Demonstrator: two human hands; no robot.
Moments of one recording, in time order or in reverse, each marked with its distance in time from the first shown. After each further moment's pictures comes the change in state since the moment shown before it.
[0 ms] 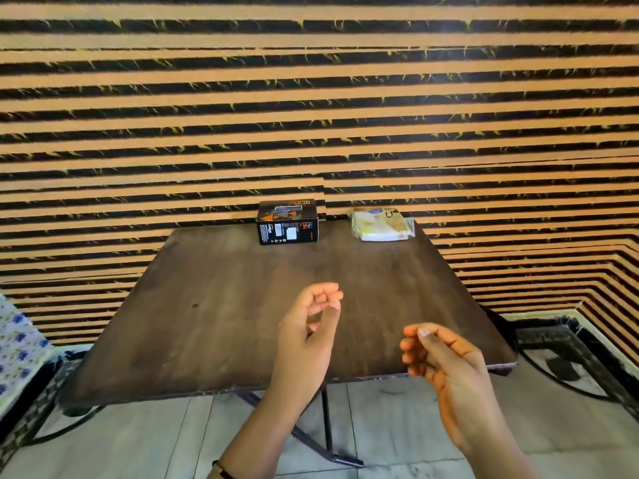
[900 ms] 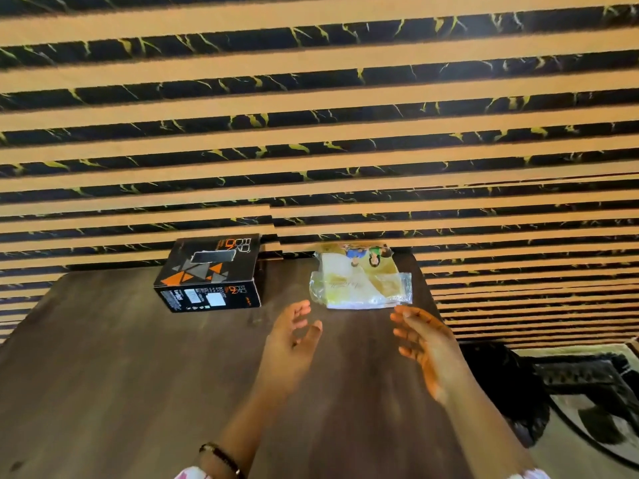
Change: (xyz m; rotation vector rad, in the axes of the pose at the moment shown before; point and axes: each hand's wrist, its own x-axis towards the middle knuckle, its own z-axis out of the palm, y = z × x) left_hand 0.332 -0.180 0.154 0.183 -0.008 -0.324; right_hand 0.447 0.046 -0.052 -0.029 0.001 0.355
